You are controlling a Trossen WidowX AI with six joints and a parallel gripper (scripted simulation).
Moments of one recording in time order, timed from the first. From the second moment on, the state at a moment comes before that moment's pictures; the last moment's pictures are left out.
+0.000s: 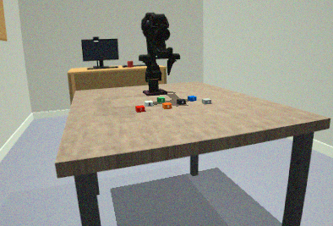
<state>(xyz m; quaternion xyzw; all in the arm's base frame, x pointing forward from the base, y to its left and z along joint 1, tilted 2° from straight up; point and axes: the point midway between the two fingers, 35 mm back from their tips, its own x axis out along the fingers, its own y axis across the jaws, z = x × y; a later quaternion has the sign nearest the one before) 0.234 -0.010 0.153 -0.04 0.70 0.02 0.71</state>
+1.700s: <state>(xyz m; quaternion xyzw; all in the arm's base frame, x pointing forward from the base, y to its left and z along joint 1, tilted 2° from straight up) 0.245 0.138 0.147 -0.03 0.70 0.02 0.71</state>
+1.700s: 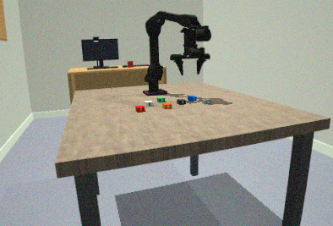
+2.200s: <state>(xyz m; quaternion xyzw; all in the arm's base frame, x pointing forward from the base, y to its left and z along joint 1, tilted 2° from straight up) 0.325 0.173 0.150 -0.03 0.70 0.02 0.71</state>
